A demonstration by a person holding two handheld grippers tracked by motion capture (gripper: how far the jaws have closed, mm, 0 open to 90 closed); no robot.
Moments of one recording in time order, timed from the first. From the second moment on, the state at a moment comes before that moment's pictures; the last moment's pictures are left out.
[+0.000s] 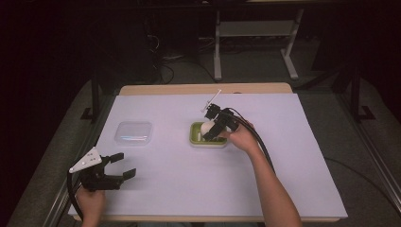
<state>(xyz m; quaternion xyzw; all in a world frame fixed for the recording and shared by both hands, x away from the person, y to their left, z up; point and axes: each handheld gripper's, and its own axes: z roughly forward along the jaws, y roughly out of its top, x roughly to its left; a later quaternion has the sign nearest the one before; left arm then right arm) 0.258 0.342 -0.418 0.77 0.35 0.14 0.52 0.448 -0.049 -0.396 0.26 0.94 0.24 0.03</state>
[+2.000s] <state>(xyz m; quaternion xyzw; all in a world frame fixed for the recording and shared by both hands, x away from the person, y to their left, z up) 0.258 0.339 -0.418 0.77 0.35 0.14 0.52 0.430 -0.079 -0.388 0.28 0.92 0.28 0.03</state>
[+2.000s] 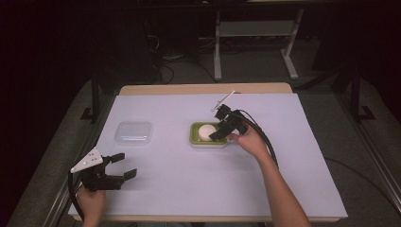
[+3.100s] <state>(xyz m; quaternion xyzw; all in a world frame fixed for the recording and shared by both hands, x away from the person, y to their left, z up) 0.259 0.338 -0.420 0.78 0.34 0.14 0.51 0.392 -0.133 -0.388 0.30 0.90 0.31 0.01</state>
